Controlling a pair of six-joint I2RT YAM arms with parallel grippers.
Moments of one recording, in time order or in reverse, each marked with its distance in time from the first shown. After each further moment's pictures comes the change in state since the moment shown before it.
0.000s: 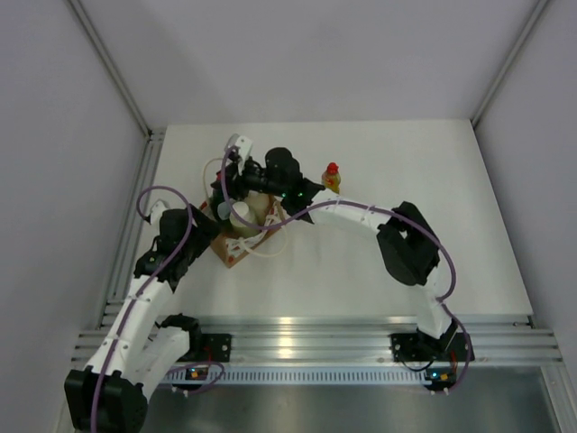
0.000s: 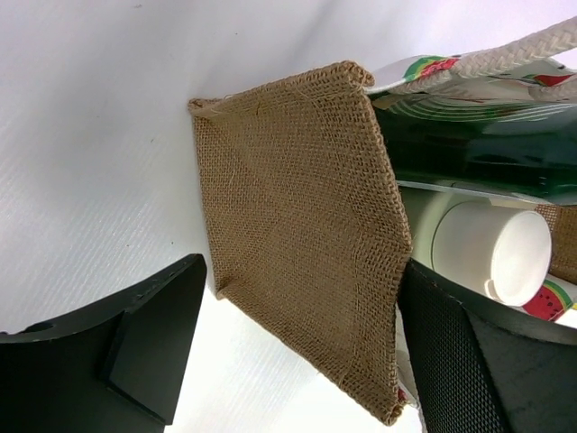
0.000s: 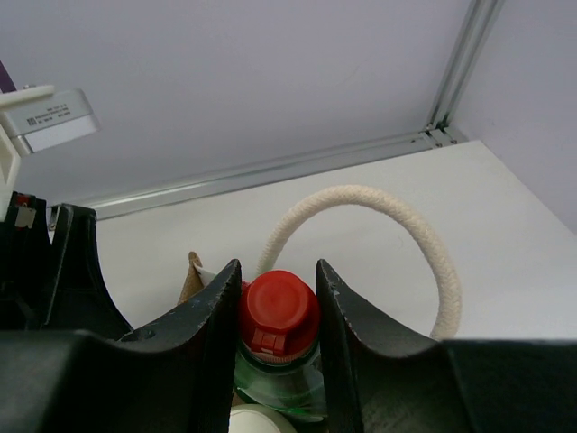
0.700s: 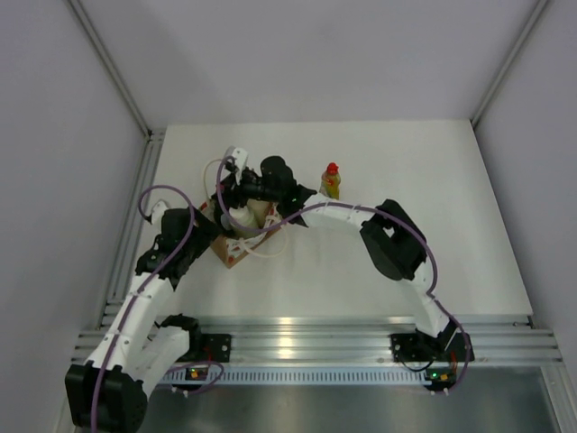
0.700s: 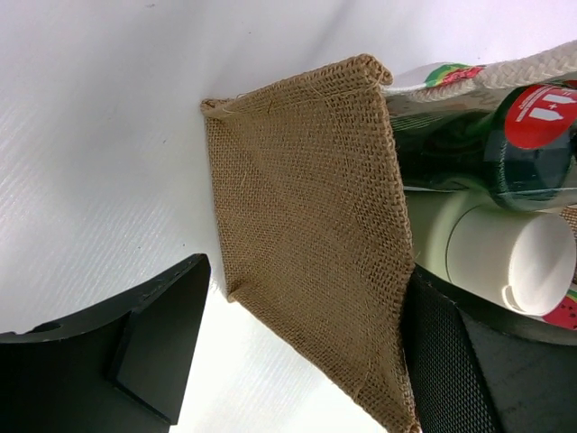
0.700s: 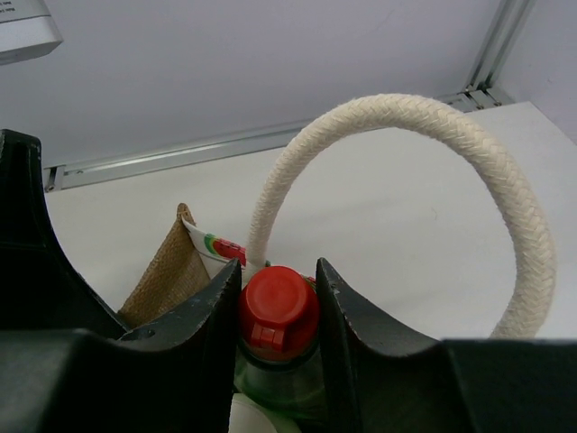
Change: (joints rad) left arm 0.000 0.029 0.000 0.000 -0.015 0.013; right arm -0.009 0.109 0.017 0.042 -0.063 0.011
